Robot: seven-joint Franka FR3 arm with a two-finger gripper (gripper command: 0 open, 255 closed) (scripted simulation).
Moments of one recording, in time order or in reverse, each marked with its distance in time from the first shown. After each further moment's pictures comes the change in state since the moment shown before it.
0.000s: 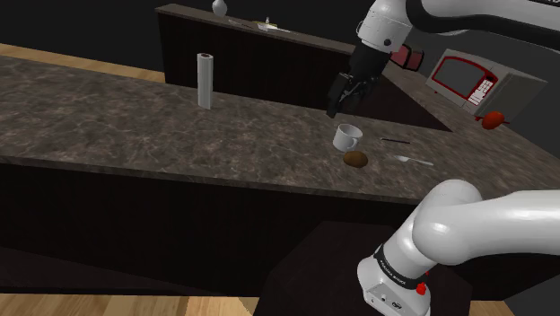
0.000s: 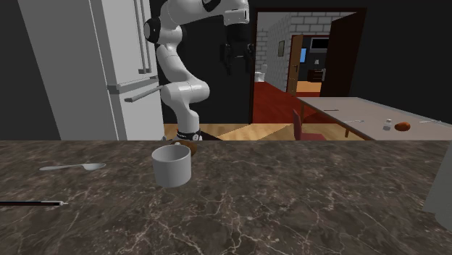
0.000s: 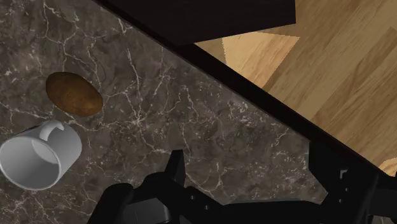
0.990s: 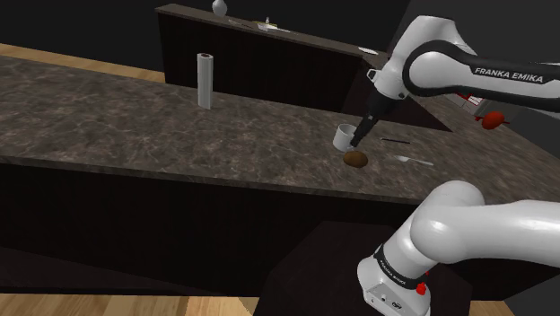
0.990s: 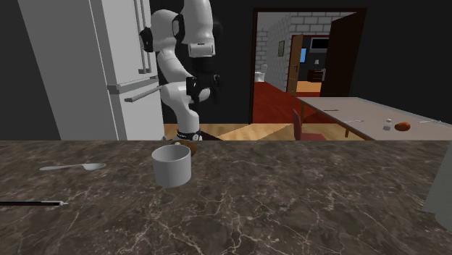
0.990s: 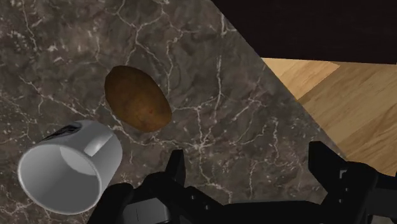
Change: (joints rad) arm -0.054 -0.132 -0.282 -0.329 -0.231 0.212 -0.432
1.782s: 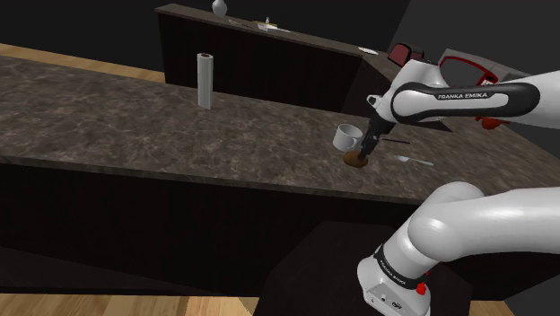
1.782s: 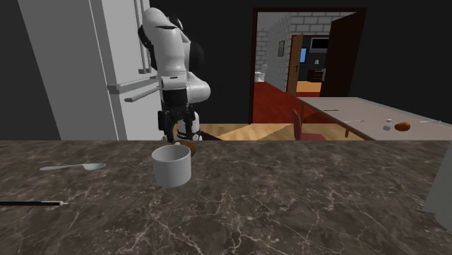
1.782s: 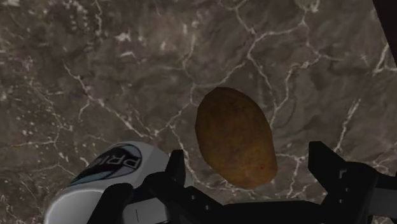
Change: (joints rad) arm -0.052 0.194 -0.327 -0.084 -0.226 0.325 -0.386
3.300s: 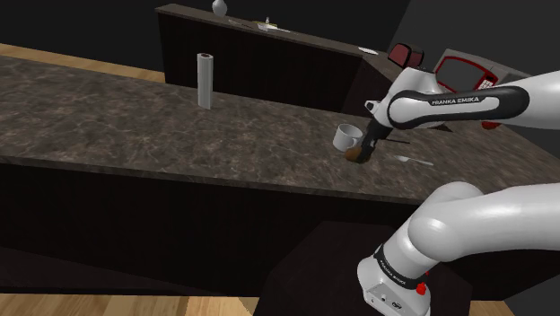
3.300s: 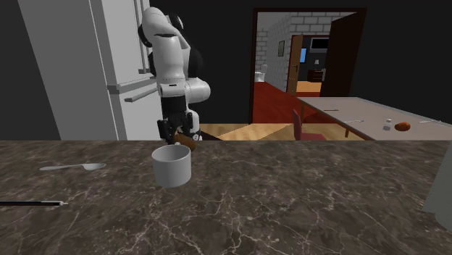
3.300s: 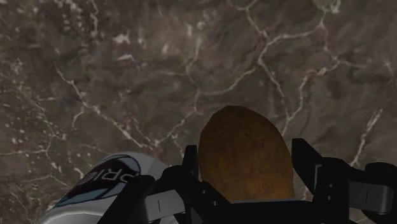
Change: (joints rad) arm -0.001 0.043 -0.035 -0.026 -0.021 0.073 -0.019
